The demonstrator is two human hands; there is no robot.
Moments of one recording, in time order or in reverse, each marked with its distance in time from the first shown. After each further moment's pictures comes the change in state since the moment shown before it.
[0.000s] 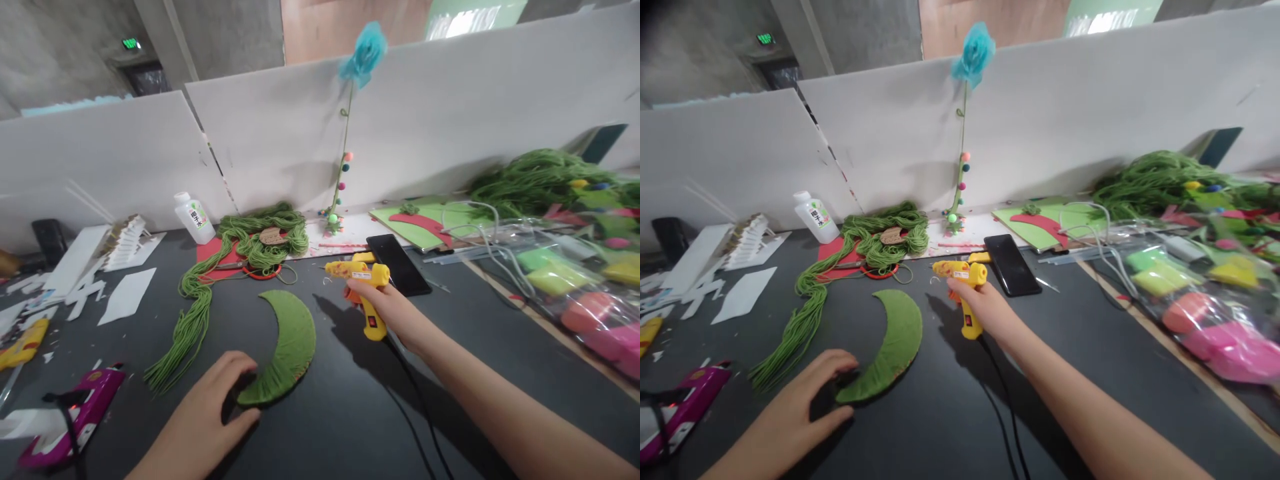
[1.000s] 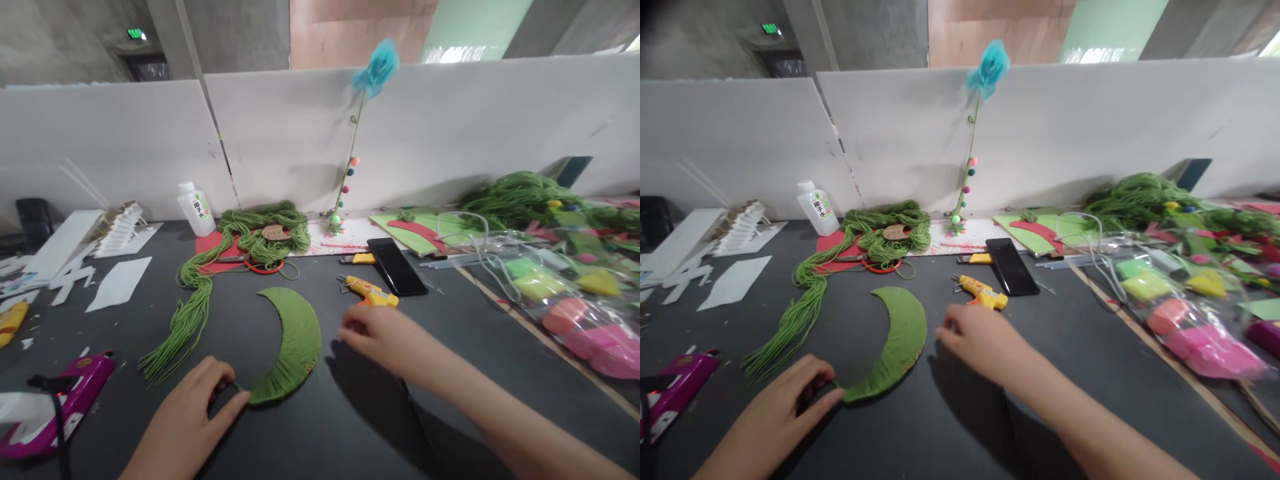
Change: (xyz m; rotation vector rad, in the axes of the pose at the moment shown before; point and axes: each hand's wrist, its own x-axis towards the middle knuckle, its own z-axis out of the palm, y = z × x) left_hand -0.021 -0.030 0.016 0.016 -0.032 -0.179; right_hand -0.035 -0.017 0.019 -1.114 -0.234 -0.268
